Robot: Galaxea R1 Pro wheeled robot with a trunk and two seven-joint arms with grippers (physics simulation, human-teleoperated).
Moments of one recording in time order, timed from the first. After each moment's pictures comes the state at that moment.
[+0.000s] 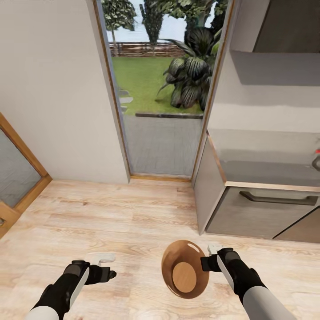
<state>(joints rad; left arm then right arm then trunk) -0.48 0.09 0.01 -0.71 0.01 0.67 -0.24 -0.60 -0.01 0.00 -0.61 0.04 0.68 0.14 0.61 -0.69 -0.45</state>
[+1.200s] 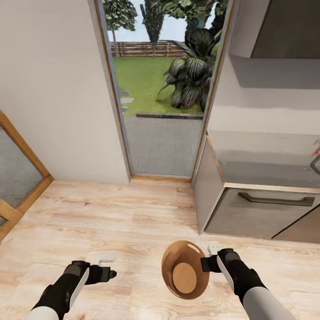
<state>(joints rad) -0.48 0.09 0.01 -0.71 0.01 0.66 -0.24 -0.59 -0.01 0.00 -0.61 0.04 0.68 0.14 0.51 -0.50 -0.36</state>
